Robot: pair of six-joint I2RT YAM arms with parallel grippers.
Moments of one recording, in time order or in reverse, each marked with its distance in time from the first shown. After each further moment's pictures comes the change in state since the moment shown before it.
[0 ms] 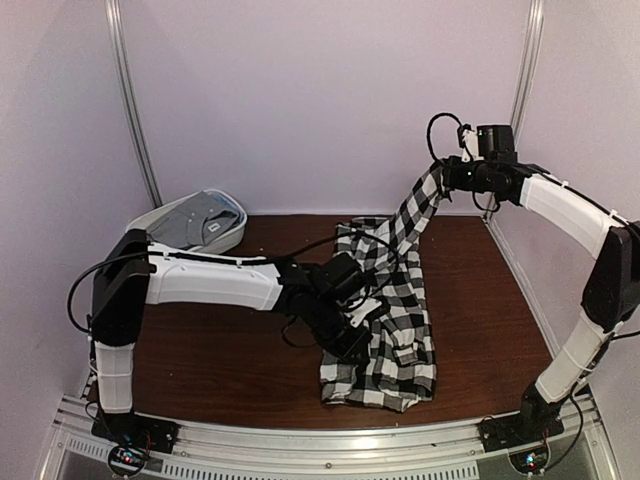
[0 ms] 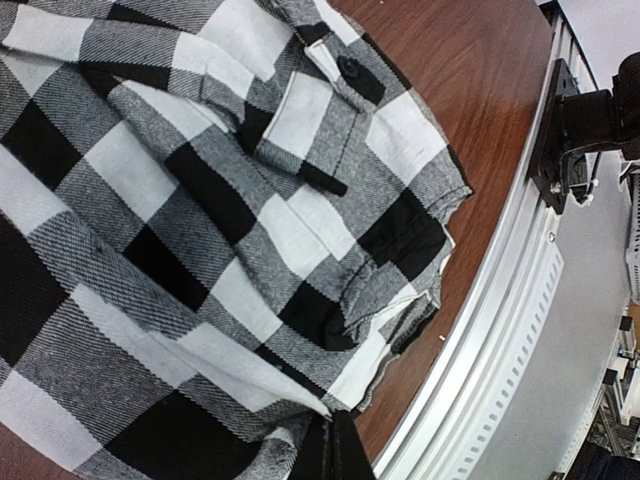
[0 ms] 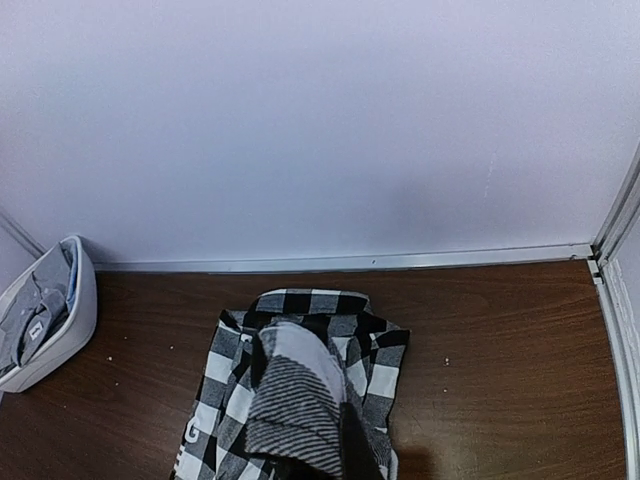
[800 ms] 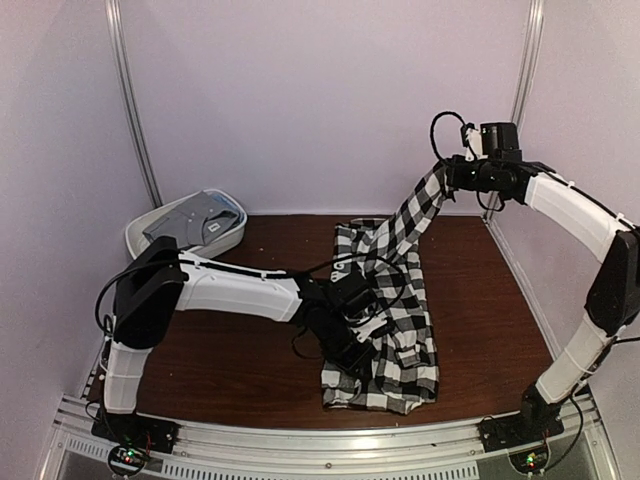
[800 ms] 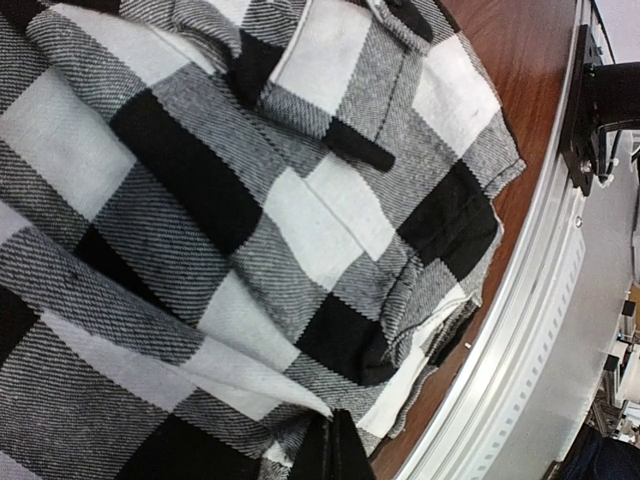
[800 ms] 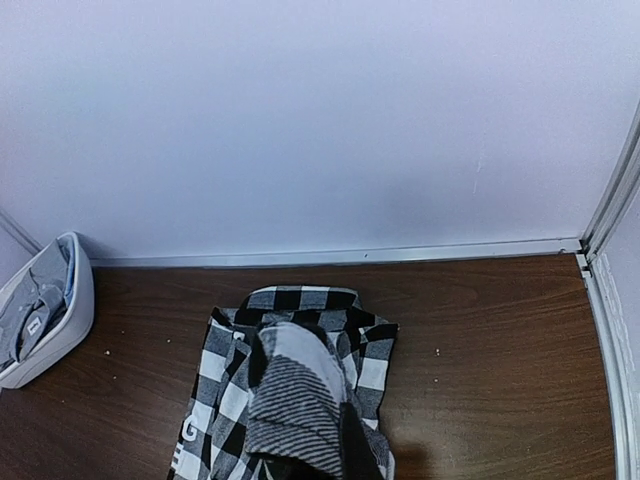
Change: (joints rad) left arm -0.013 0.129 0.045 0.005 0.067 0.005; right arm -0.001 -0.025 0.004 -0.055 0.011 -0.007
